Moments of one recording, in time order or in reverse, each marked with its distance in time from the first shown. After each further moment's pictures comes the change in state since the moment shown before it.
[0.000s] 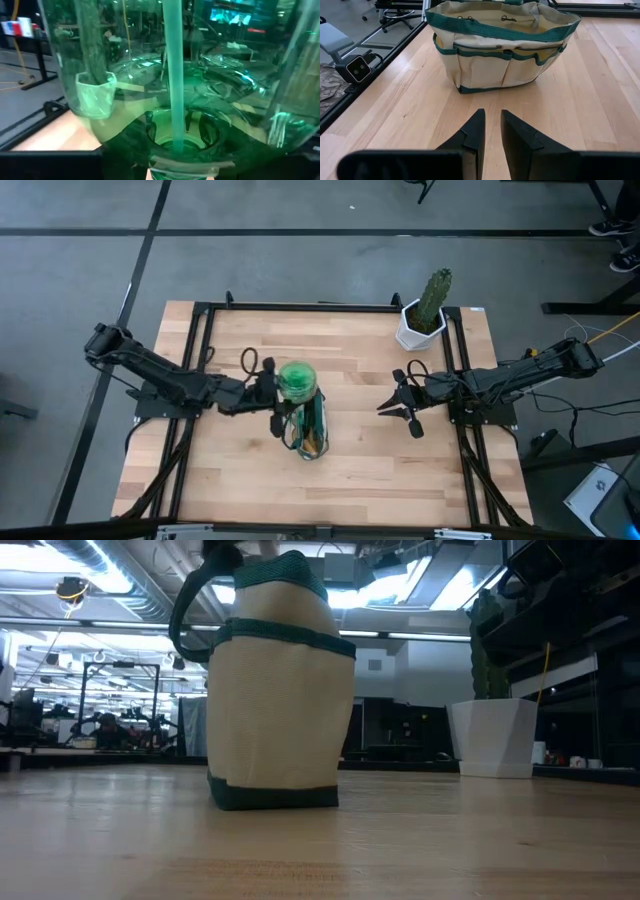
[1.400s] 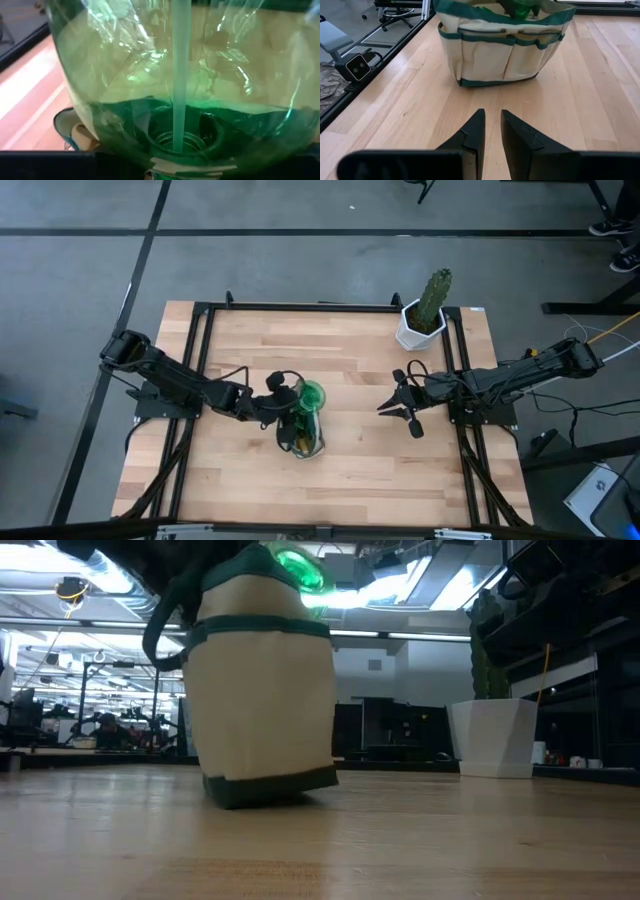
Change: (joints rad) left arm 0.031 0.189 -0.001 -0.373 0.027 -0.185; right arm 0.000 0.000 0.000 -0.007 0.000 0.000
